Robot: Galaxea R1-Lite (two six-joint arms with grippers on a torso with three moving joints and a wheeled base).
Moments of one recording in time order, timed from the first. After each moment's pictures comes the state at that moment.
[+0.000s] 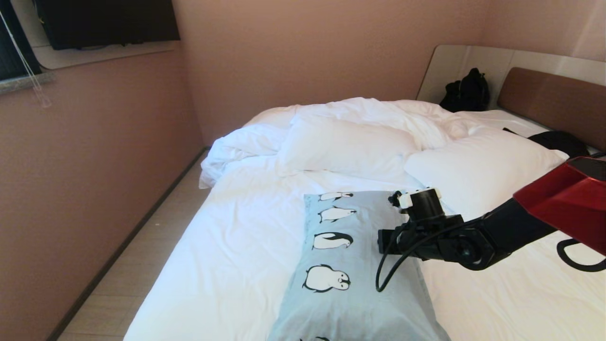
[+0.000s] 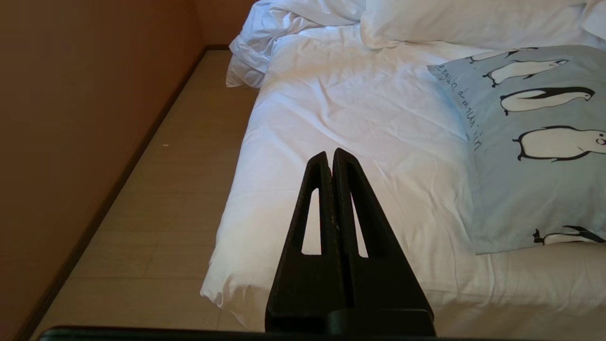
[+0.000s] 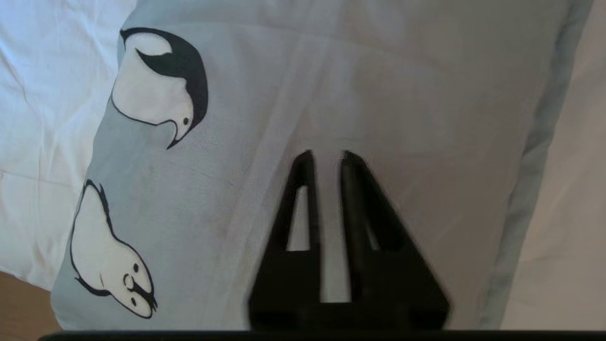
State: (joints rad) left arm 0.00 0.00 0.00 -0.01 0.00 0.00; right arm 0.38 2.14 -1.04 -0.40 -0.02 0.29
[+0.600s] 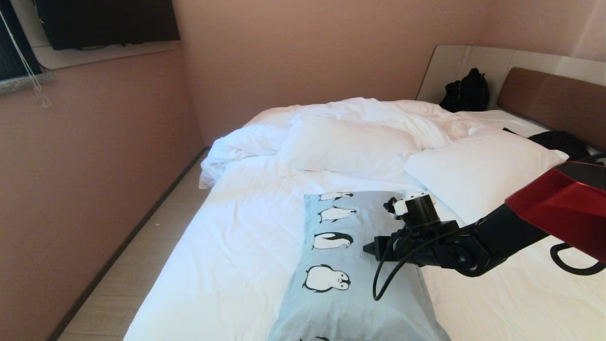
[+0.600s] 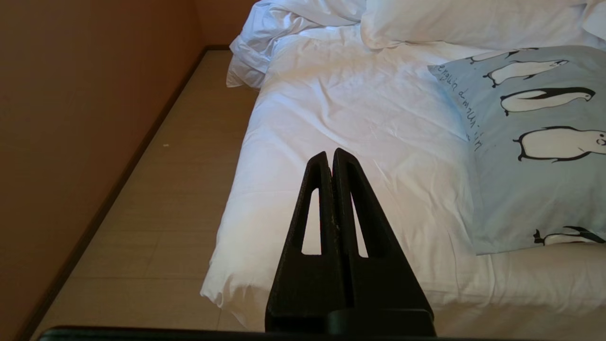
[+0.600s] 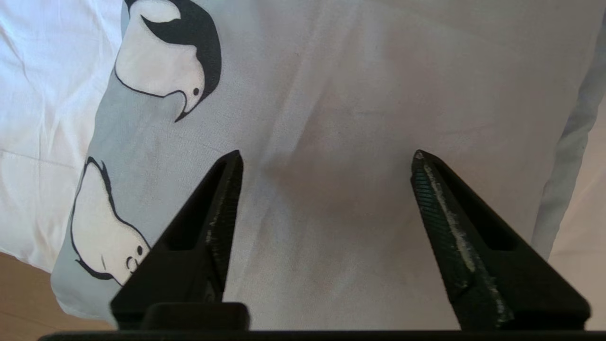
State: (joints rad) left arm 0.00 0.00 0.00 -0.01 0.00 0.00; right arm 0.40 2.15 -1.02 -0.42 -0.01 0.29
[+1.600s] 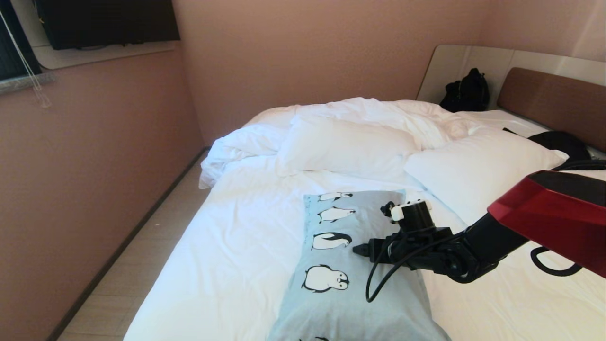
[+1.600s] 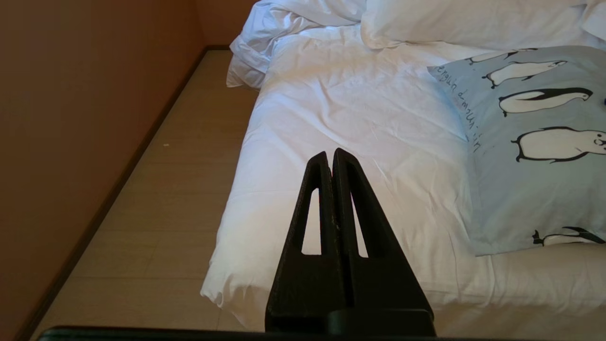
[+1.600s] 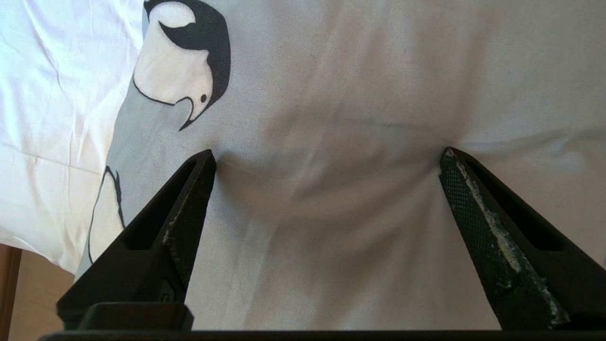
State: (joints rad) left arm 0.00 0.00 0.00 -0.01 0.00 0.00; right arm 0.40 2.22 -1.01 -0.53 0.06 0.34
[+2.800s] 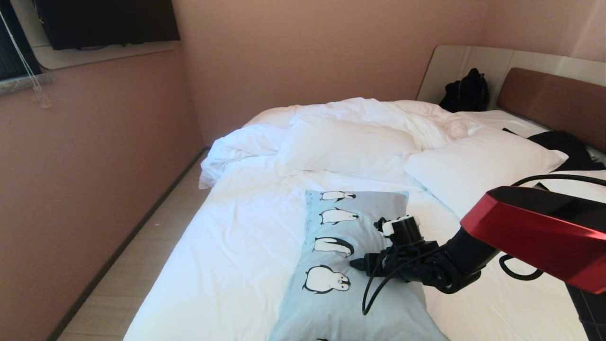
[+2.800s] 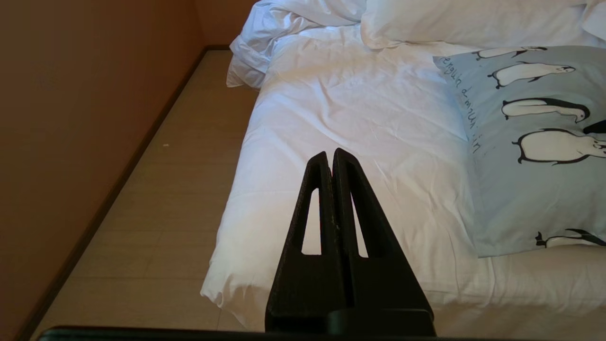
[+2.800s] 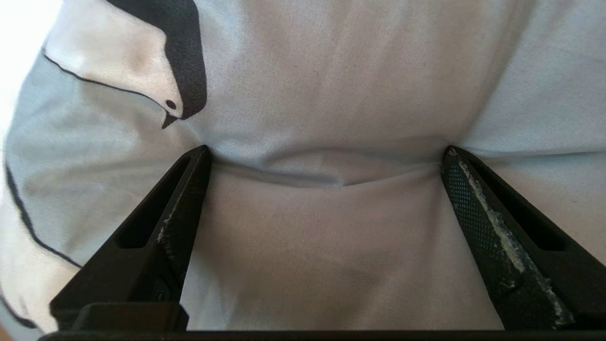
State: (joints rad) left arm 0.00 0.00 0.00 -0.01 0.00 0.00; right arm 0.40 2.35 -1.02 -0.56 0.05 0.31
